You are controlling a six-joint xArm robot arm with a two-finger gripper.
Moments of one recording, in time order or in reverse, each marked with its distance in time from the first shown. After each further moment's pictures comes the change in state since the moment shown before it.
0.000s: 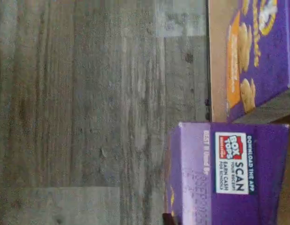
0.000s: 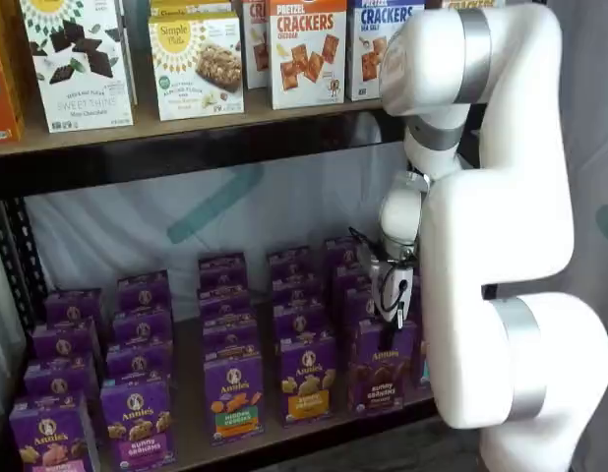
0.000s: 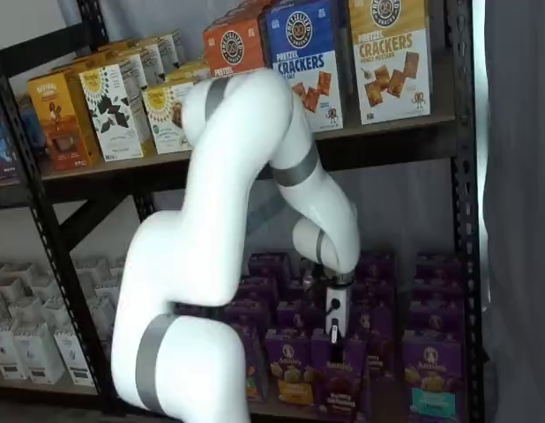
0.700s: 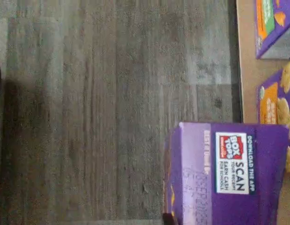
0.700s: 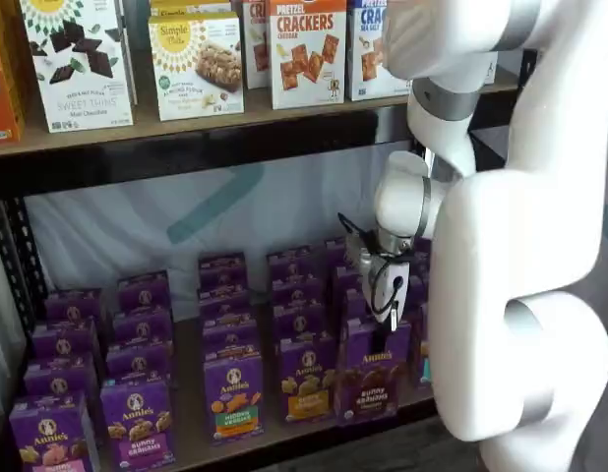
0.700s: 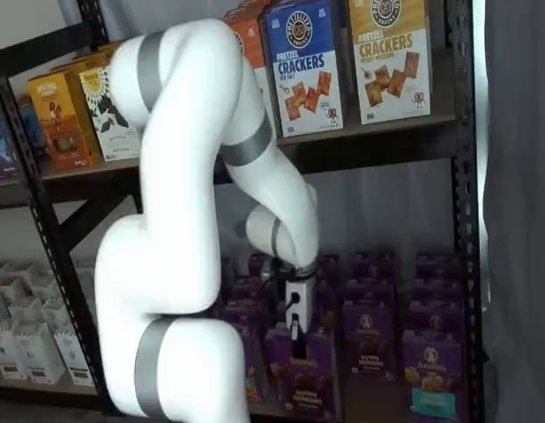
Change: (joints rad) arm 0.132 -0.436 0.450 0.068 -0.077 0.068
